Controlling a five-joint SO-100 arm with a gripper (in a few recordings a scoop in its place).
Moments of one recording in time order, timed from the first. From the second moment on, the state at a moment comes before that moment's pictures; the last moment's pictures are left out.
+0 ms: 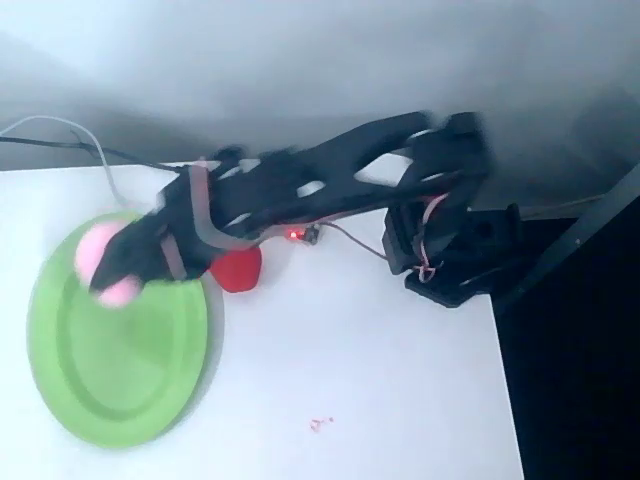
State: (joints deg) arm -10.9 95.1 92.0 37.0 91.8
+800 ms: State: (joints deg) arm -12.7 66.6 71.7 38.3 98.4
